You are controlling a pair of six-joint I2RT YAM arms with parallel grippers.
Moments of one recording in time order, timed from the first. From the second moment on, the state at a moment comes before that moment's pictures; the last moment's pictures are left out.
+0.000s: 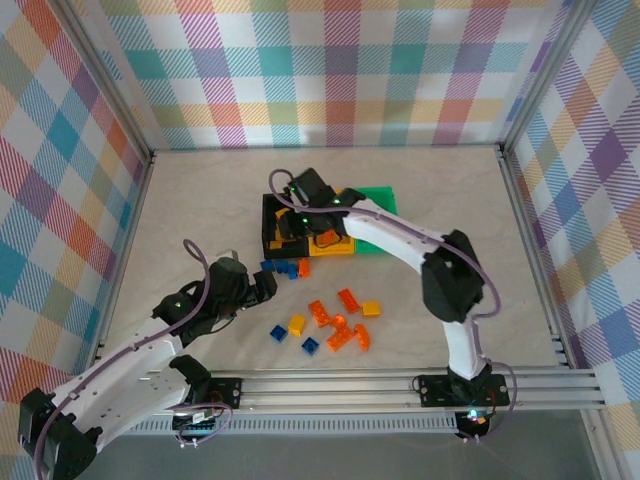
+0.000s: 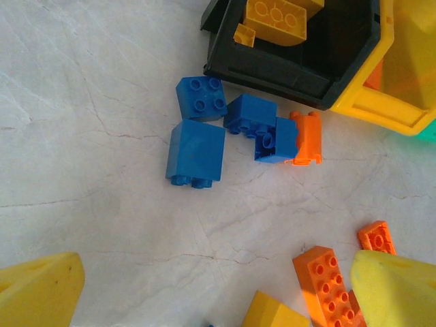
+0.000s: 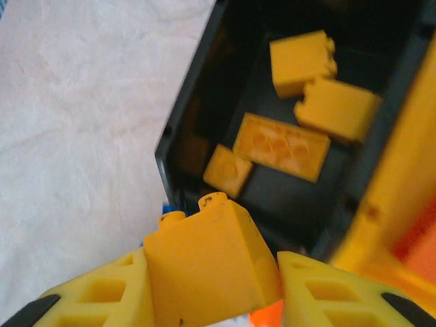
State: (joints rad) left arm -0.64 0.80 0.59 -0.64 -0.20 -0.88; right arm 0.81 2.06 1.80 -0.65 -0.11 0.44
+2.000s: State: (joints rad) left arm -0.91 1.69 1.02 -0.59 -0.01 -0.67; right arm 0.58 1.27 0.88 -0.52 0.01 0.58
